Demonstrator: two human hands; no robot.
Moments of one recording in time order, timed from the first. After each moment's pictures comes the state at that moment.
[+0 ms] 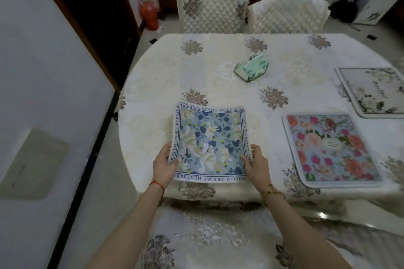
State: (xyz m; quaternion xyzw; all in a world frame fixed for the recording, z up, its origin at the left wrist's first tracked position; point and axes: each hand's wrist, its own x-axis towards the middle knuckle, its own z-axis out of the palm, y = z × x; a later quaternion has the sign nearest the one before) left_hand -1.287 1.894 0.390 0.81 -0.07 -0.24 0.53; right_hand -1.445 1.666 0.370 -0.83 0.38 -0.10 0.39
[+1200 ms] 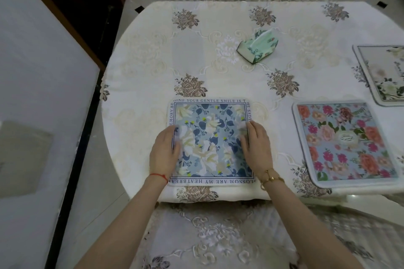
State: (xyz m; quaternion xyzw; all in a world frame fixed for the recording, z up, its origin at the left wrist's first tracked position) left_hand -1.234 1.866 0.341 0.90 -0.26 -0.10 0.32; right_hand -1.387 1.632 0.332 -0.93 0.30 -0.11 0.19
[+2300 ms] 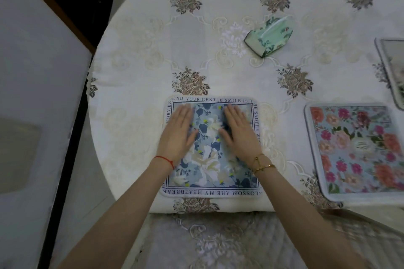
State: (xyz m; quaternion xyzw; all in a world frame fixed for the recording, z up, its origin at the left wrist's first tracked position) left_hand -1.185 1.802 0.309 0.89 -0.42 -0.12 0.15; right_hand -1.310 1.620 0.315 -0.96 0.18 0.04 0.20
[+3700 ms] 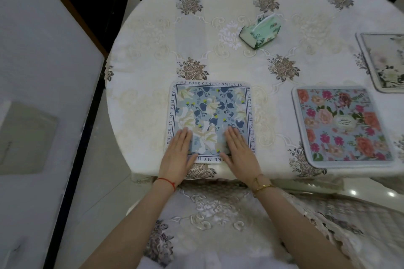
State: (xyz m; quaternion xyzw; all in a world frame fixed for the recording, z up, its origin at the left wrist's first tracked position) left_hand -1.311 1.891 0.317 0.90 -0.40 -0.15 0.11; right_hand -1.439 1.697 0.318 -0.96 0.16 0.09 0.19
